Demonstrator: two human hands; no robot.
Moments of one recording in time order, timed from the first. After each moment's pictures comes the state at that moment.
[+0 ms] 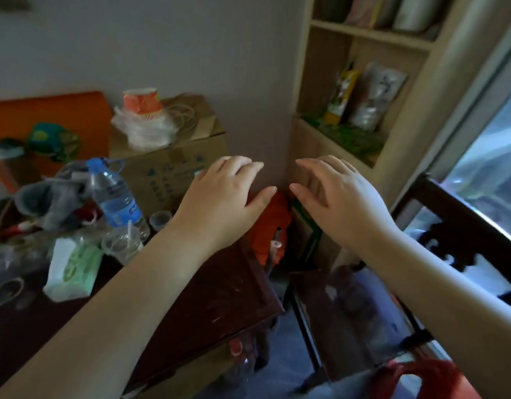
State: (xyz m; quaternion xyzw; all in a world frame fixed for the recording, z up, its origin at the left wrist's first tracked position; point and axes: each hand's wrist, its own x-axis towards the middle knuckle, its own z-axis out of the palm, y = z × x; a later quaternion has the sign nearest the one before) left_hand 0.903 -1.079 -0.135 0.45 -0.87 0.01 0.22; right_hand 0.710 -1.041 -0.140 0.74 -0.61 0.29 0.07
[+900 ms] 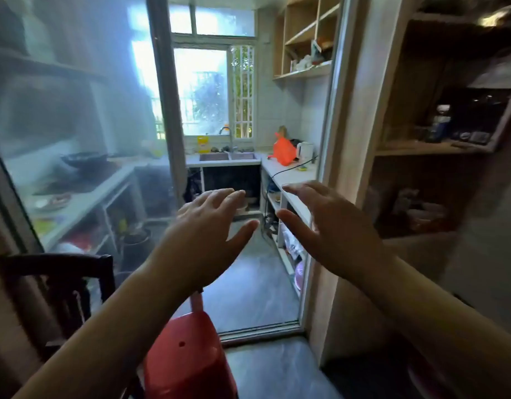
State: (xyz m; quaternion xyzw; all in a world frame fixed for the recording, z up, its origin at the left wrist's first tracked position) left_hand 0.593 -0.516 -0.023 -0.14 -0.95 -0.10 0.26; right_hand 0.567 -0.321 -0.019 0.28 -0.88 0.21 0.32
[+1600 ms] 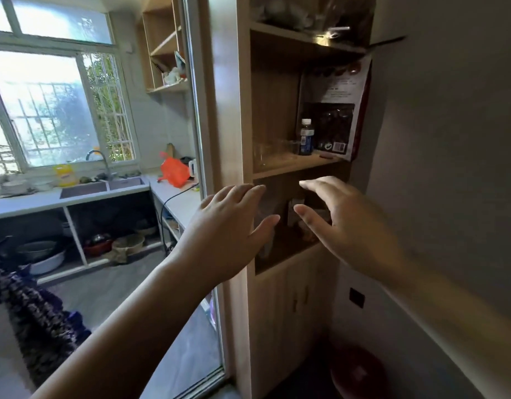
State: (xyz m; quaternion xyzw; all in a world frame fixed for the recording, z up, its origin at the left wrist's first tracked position) left_hand 0.383 -0.272 0.008 -0.37 -0.87 -0.16 0.28; right_hand 0.439 -0.081 0.001 0.07 -0.92 0.13 0.36
